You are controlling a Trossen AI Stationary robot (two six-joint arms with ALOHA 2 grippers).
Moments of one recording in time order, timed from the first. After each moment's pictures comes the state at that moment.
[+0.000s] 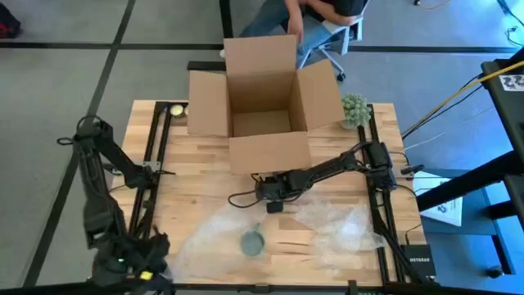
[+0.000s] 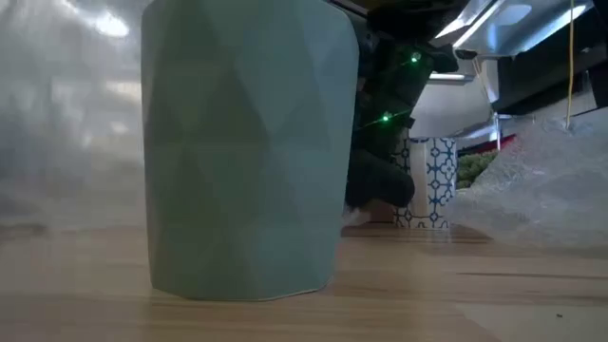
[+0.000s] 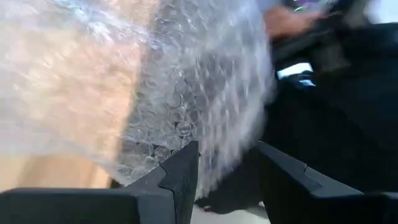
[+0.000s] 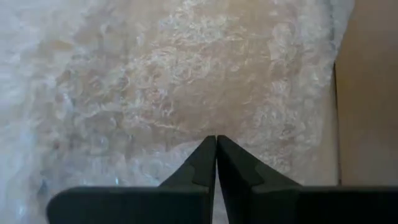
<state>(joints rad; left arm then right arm) -1.14 1.35 1.18 -0.60 -0.39 -1.46 0.16 2.05 1.28 -0.42 0.32 0.00</state>
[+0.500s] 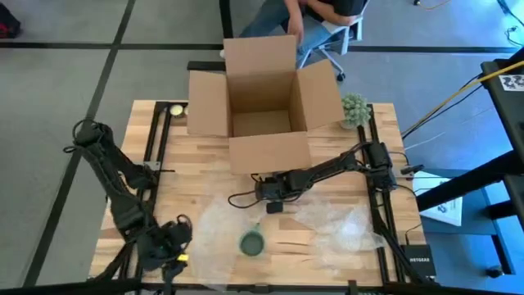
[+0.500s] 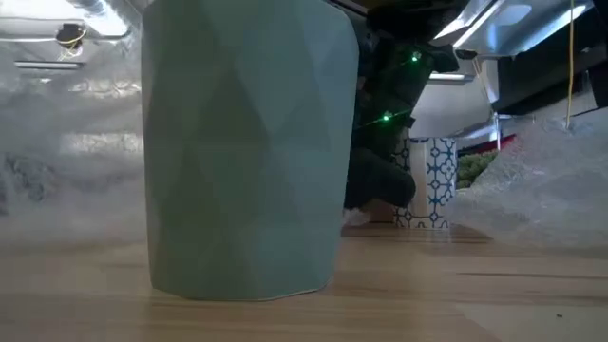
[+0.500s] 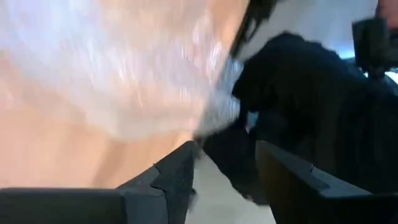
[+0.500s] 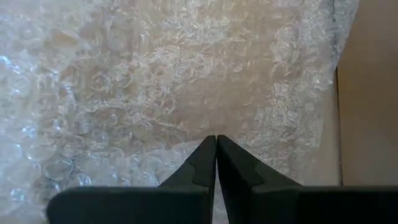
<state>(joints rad) -0.92 1.38 1.12 -0.69 -0.21 -1.34 0.16 2.05 1.28 -0.42 0.32 -0.01</state>
